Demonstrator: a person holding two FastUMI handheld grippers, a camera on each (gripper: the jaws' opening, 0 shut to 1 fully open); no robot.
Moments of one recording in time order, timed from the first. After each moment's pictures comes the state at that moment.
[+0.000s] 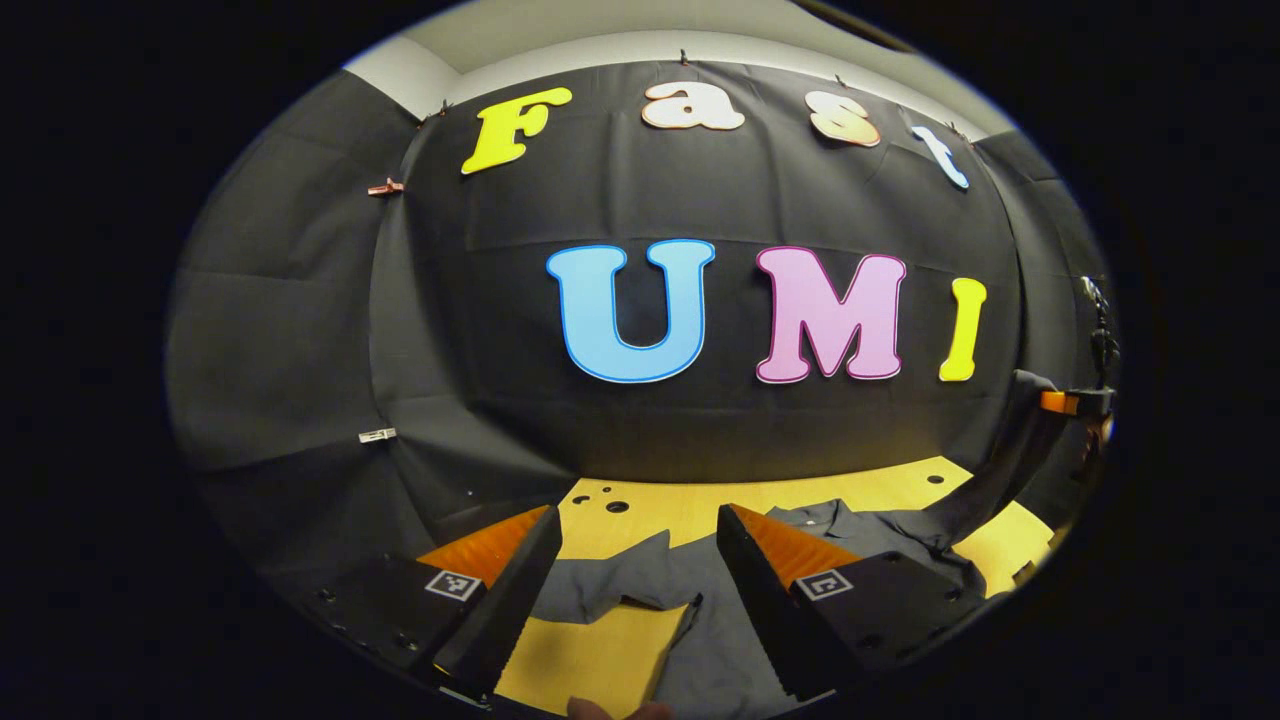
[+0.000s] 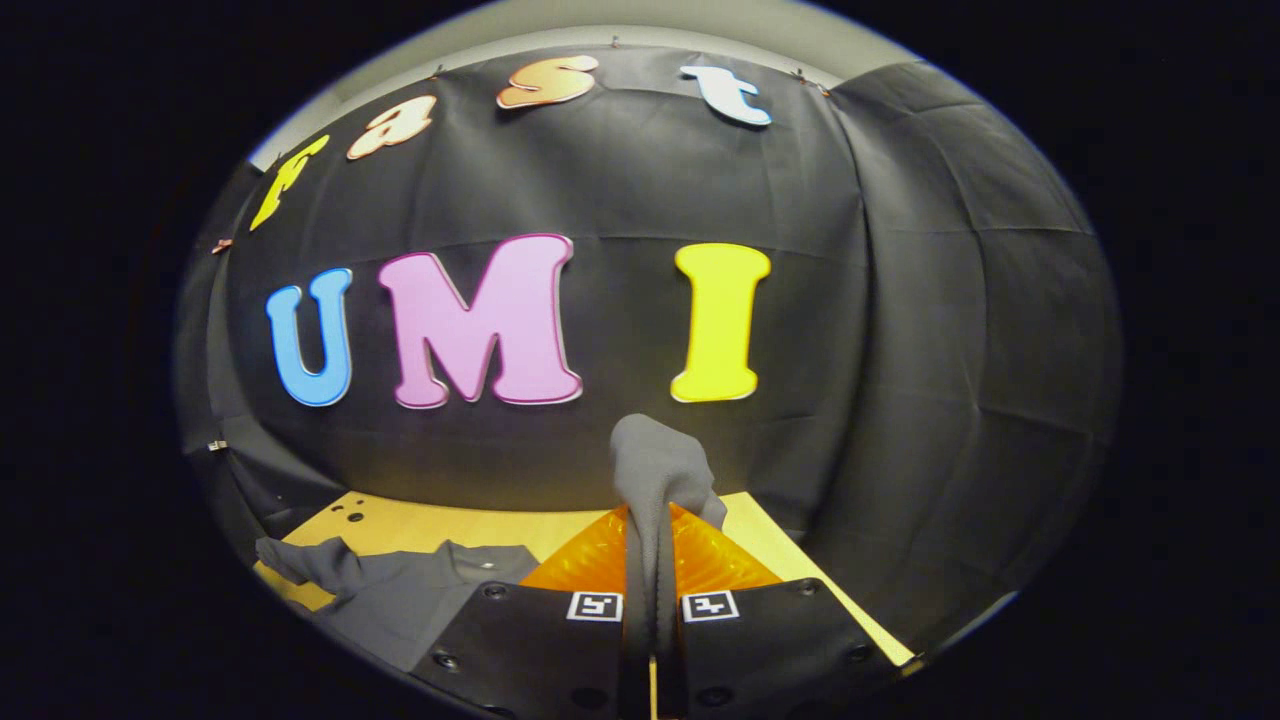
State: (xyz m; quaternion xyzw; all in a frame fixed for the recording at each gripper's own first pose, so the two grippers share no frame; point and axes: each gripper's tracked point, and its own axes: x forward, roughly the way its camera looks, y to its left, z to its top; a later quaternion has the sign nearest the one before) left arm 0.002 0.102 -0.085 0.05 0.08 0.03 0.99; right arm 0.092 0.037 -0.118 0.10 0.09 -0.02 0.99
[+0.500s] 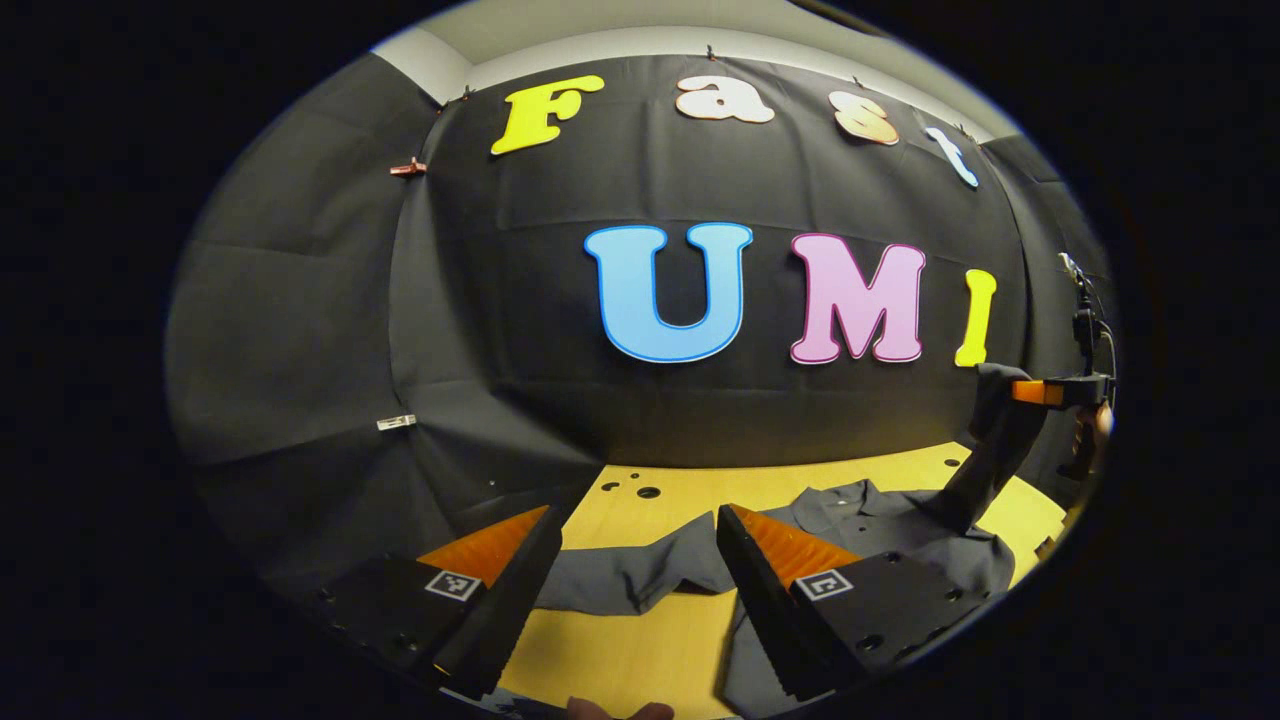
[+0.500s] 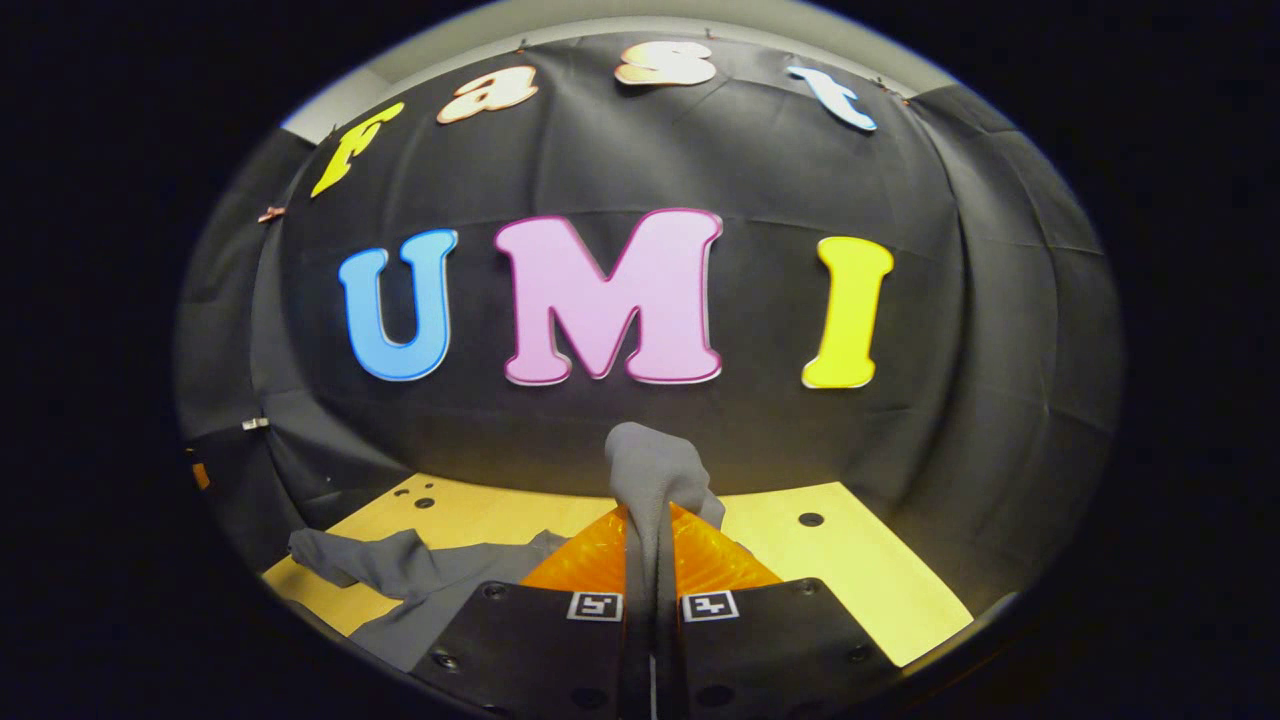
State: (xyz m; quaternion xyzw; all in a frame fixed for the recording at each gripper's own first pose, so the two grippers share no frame) left arm -0.002 0.188 -0.114 0.05 0.10 0.03 0.99; right arm 0.095 0.202 -0.128 0.08 0.11 0.07 0.99
